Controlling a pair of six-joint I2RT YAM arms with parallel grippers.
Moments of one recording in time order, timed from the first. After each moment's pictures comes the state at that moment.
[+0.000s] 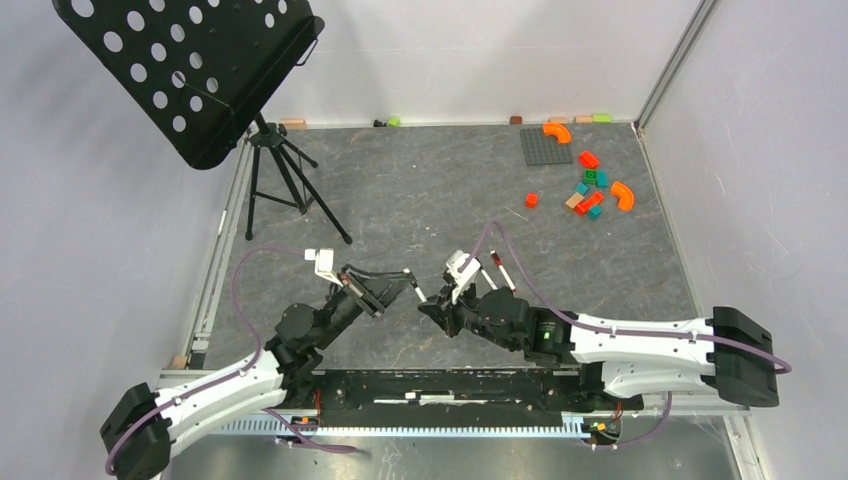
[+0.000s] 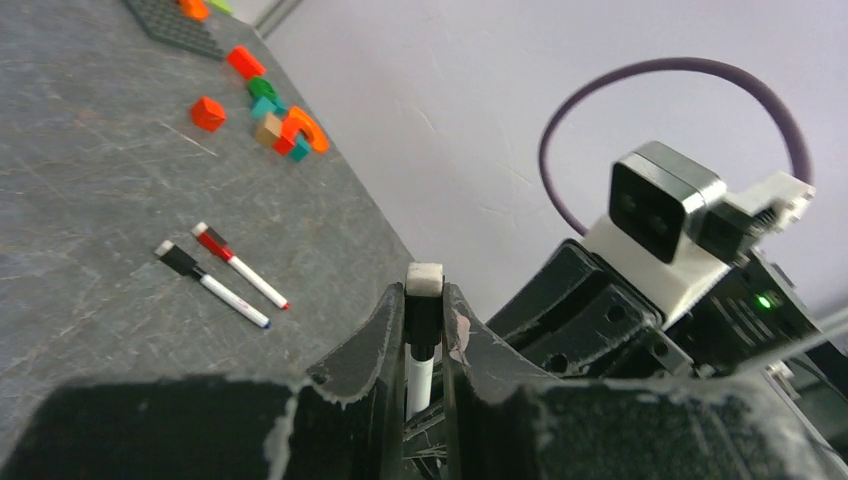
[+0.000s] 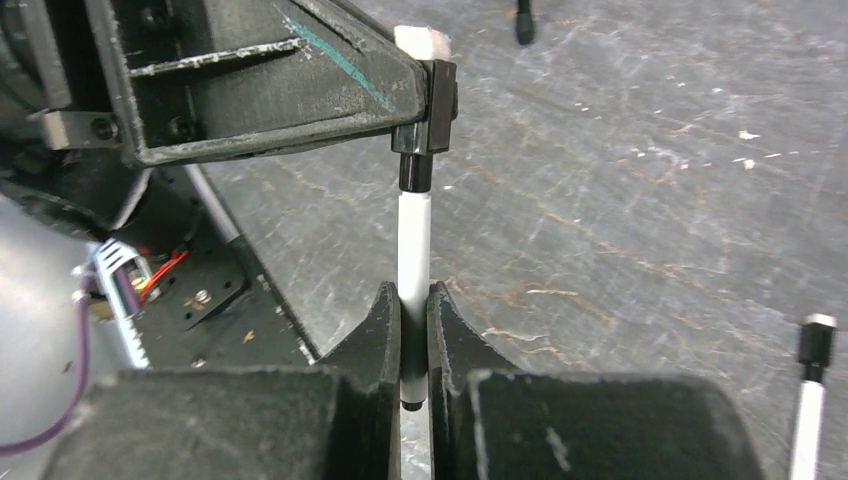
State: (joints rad) left arm -0.90 0.59 0.06 0.81 -0.04 -0.90; right arm 1.30 1.09 0.58 0.27 0.31 0.31
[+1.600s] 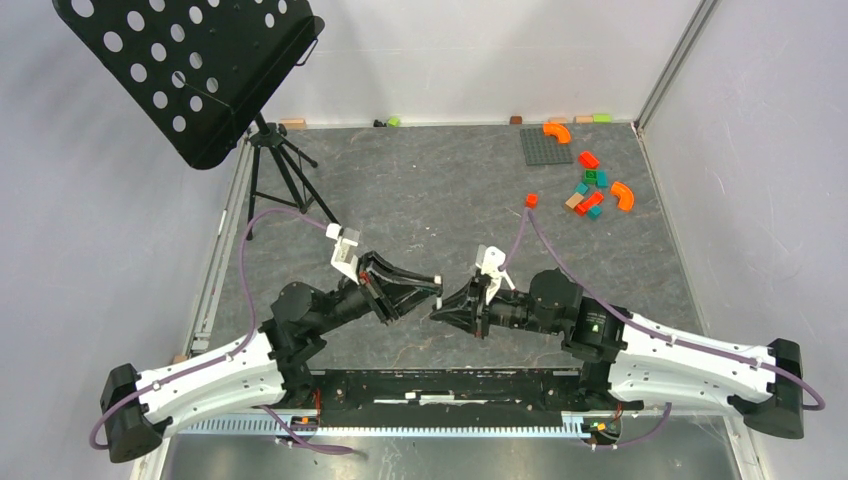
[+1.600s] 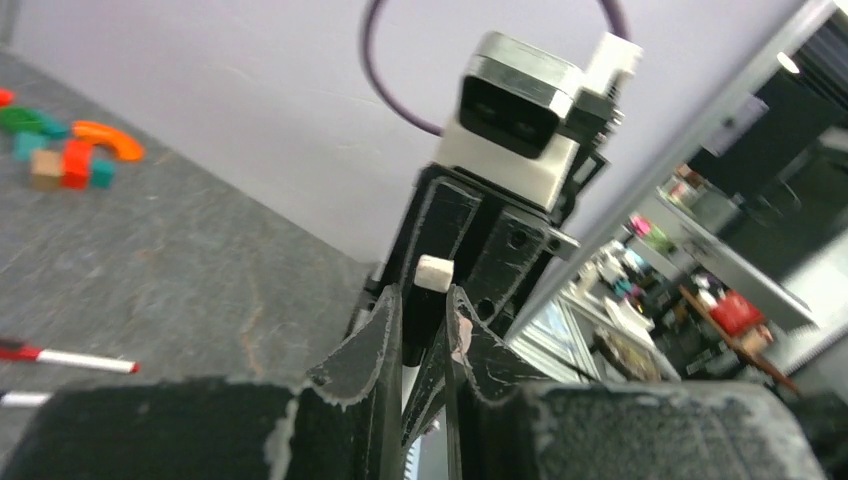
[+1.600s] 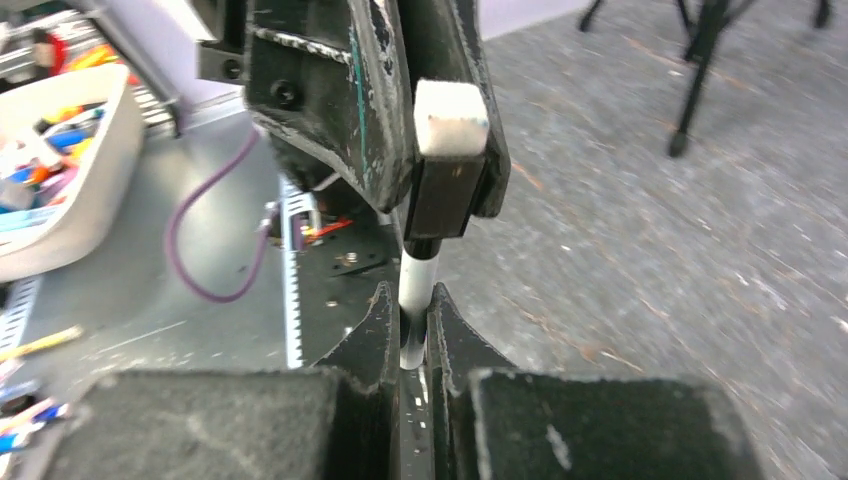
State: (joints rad) left arm -1.04 0.70 0.41 0.61 0.17 -0.71; right arm 1.20 0.84 0.67 0.08 -0.11 0.18
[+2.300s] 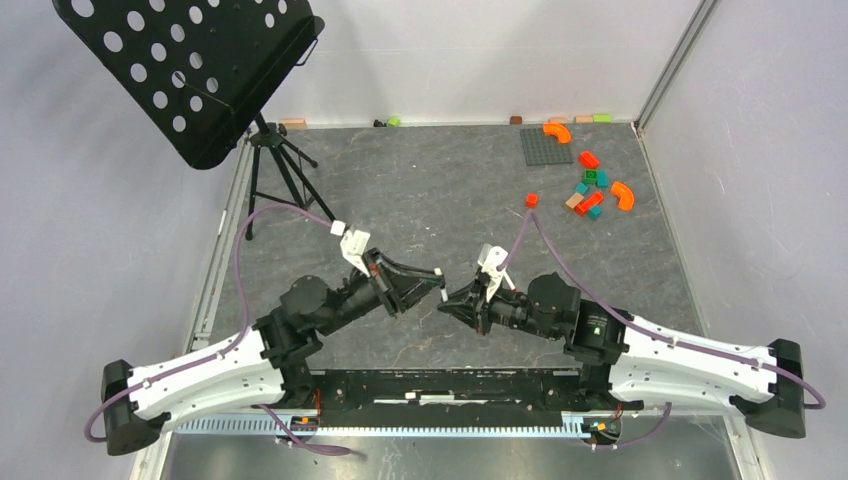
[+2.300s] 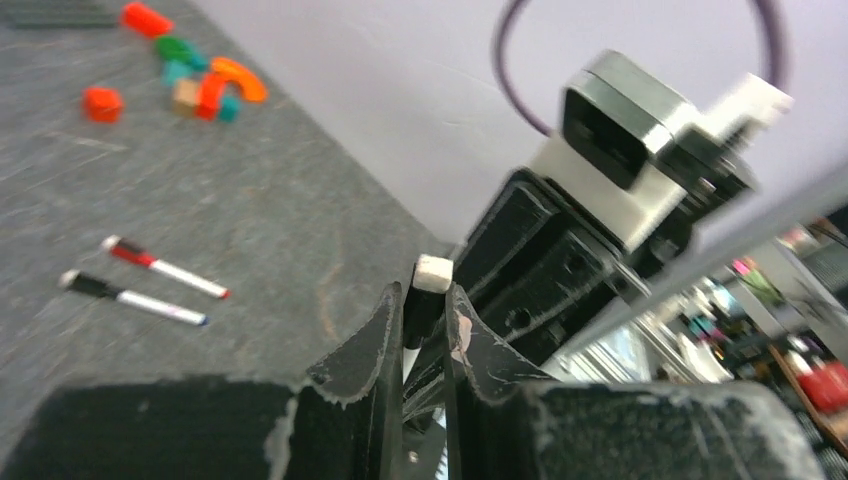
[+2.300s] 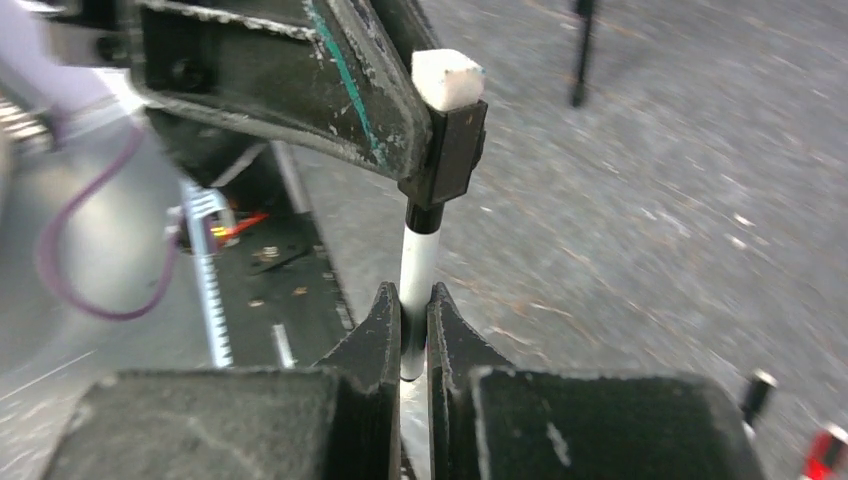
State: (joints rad) left arm -1.10 0.67 0.50 0.34 0.02 -0.67; right arm 1.21 0.80 0.64 0.04 -0.02 0.17
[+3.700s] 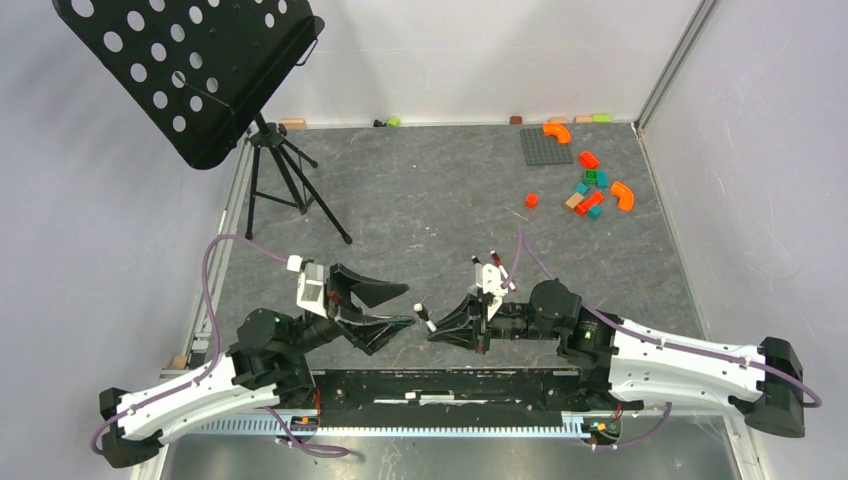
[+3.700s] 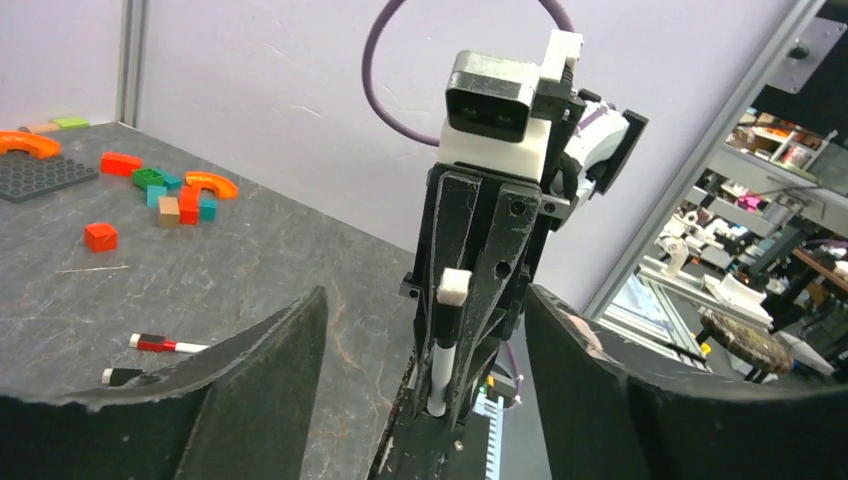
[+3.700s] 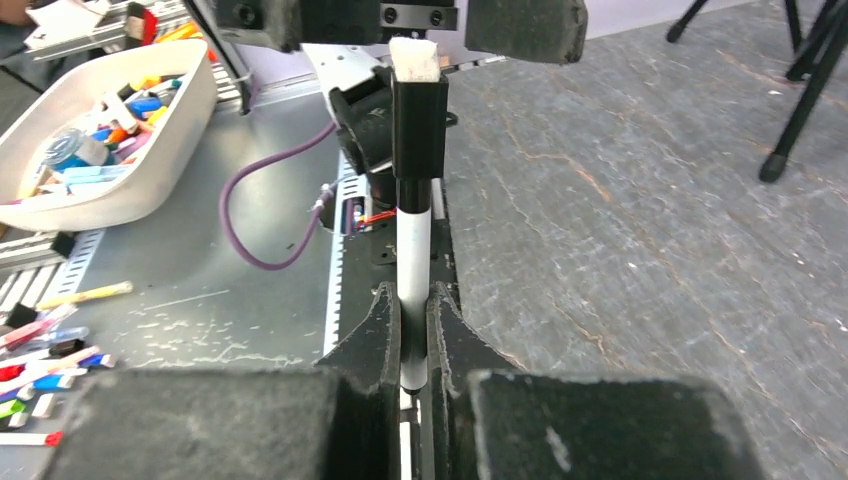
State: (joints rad) left arm -1.13 0.31 0.34 0.34 0.06 -0.42; right arm 1.21 0.82 0.54 0.24 -0.29 0.18
